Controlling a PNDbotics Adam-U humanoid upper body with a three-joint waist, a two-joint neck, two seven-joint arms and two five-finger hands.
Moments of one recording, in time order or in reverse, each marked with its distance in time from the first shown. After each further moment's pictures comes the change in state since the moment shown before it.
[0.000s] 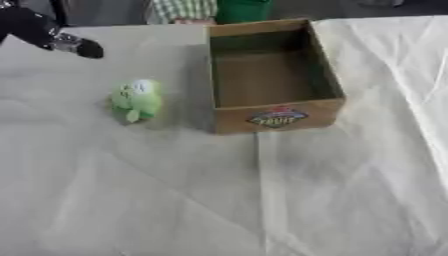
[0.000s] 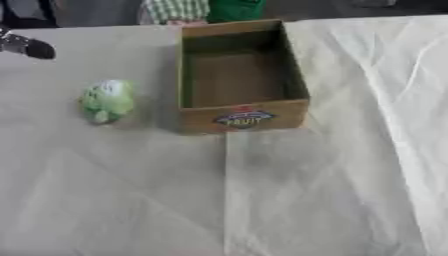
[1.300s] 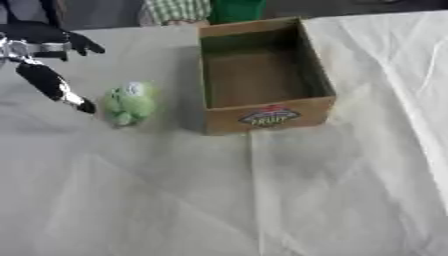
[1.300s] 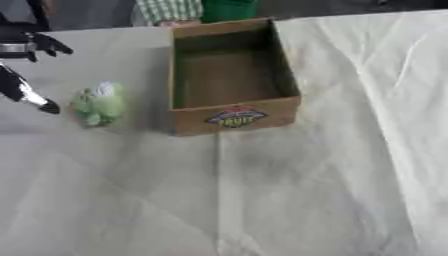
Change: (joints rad) left arm -0.005 -0.036 -0.090 0.313 -0.042 -0.010 -0.110; right arm 0.000 0.000 0.006 0.000 0.000 0.007 0.008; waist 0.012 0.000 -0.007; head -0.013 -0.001
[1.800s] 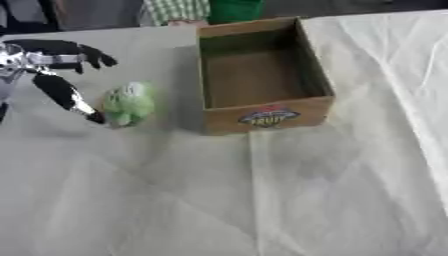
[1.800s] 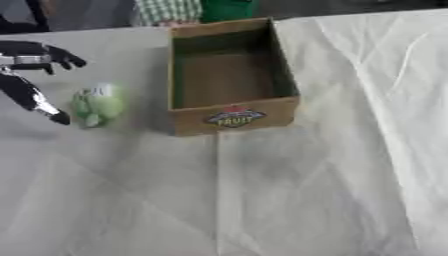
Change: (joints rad) left arm -0.007 -0.041 -0.029 0.044 0.057 -0.015 0.015; right arm 0.000 0.000 0.000 0.000 0.000 0.003 0.003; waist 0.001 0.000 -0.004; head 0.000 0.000
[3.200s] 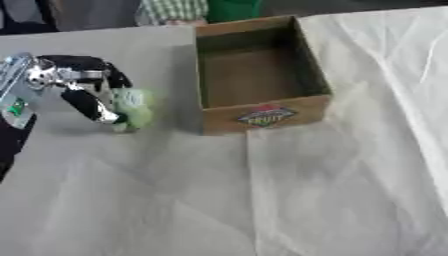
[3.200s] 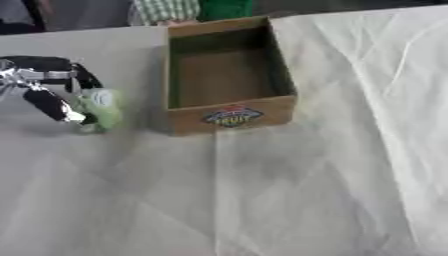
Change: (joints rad) left arm -0.001 -0.062 -0.021 0.005 -0.067 0.000 0.000; right arm 0.000 0.001 0.000 0.000 0.000 0.001 0.002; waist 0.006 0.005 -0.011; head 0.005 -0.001
